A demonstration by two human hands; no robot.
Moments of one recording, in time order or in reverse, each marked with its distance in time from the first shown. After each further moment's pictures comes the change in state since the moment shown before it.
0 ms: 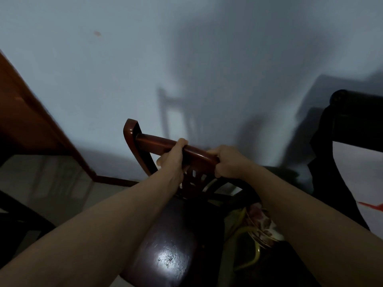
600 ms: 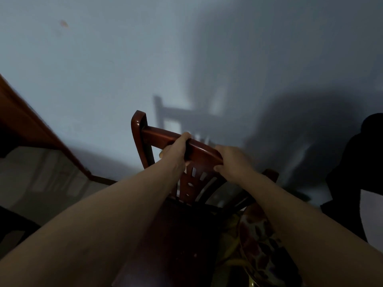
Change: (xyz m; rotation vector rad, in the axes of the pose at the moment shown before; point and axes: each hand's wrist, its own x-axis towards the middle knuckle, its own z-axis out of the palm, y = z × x) left_hand 0.095 0.003 0.112 0.085 0.056 -0.016; right_hand 0.100 0.103 -0.033 -0.098 0.171 -0.038
